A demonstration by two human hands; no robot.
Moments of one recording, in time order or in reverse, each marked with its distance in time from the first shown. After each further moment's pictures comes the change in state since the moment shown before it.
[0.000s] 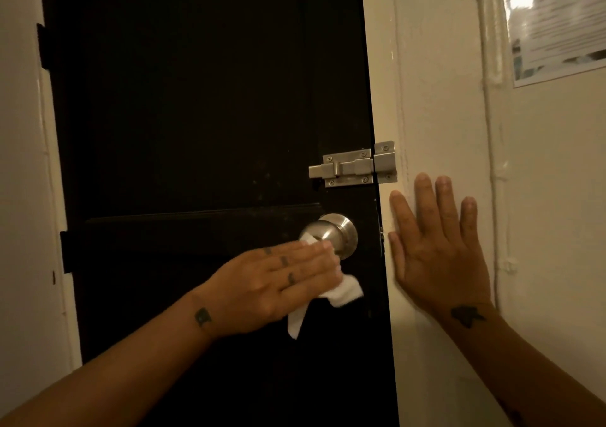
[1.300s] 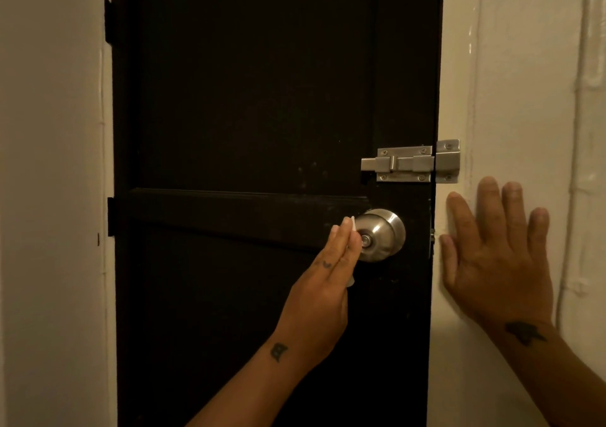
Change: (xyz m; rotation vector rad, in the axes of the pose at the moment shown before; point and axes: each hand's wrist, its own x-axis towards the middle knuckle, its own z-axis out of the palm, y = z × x) left_hand -0.004 0.057 0.046 -0.422 0.210 -0.818; right_hand -0.001 -0.004 -0.004 0.067 0.004 0.030
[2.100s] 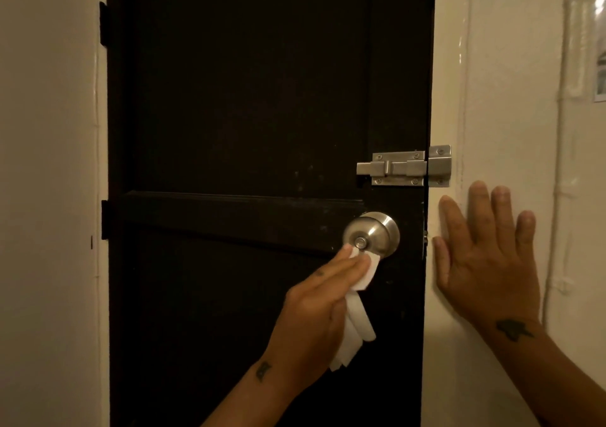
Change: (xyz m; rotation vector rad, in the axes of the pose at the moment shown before) left_hand -0.006 0.020 -0.020 -0.305 0.079 -0.042; right_hand -0.001 0.001 0.001 -0.025 0.003 -0.003
